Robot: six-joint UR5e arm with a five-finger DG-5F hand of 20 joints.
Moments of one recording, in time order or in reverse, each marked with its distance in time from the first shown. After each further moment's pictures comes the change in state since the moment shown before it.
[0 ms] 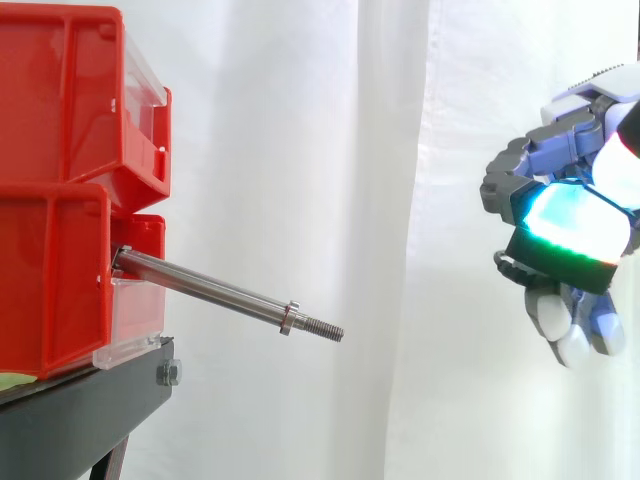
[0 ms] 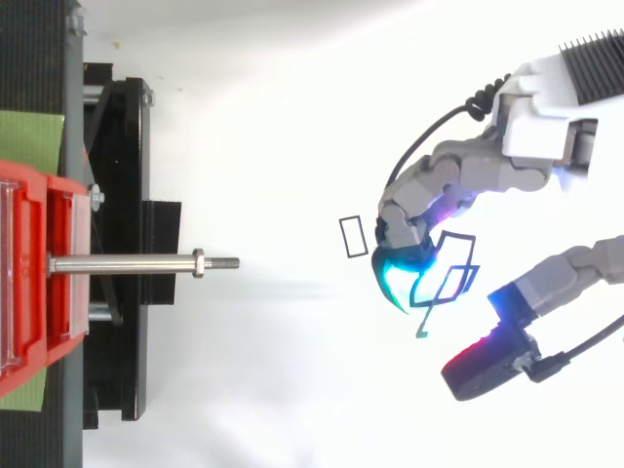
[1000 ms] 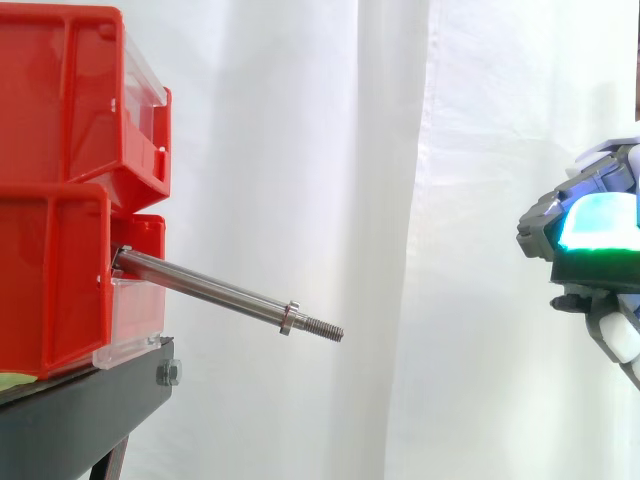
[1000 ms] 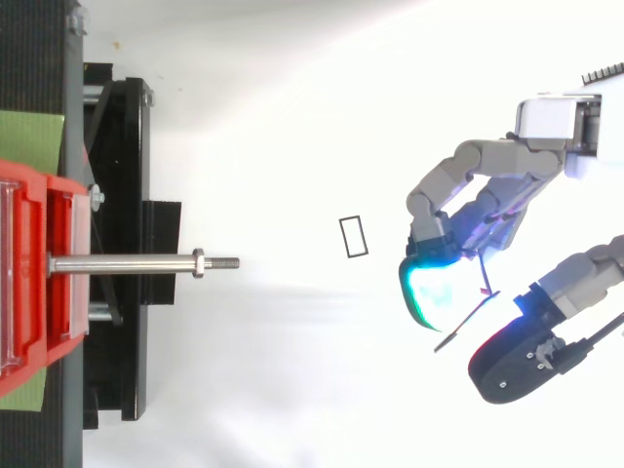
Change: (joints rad) arm 0.007 0.000 0.000 -0.131 0.021 0.352
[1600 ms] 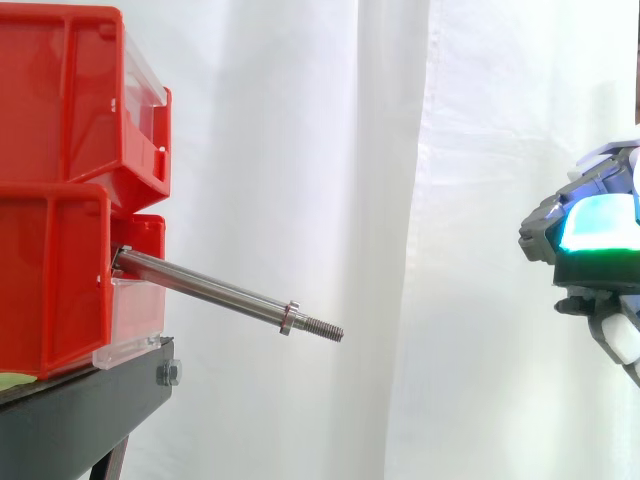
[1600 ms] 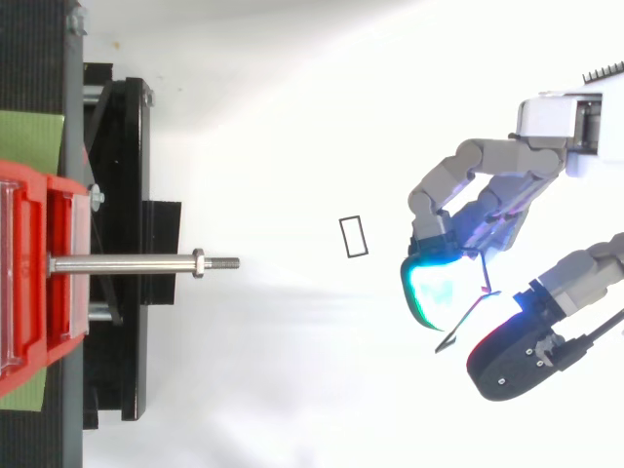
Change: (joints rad) arm 0.000 0.000 0.000 -0.007 0.002 0.016
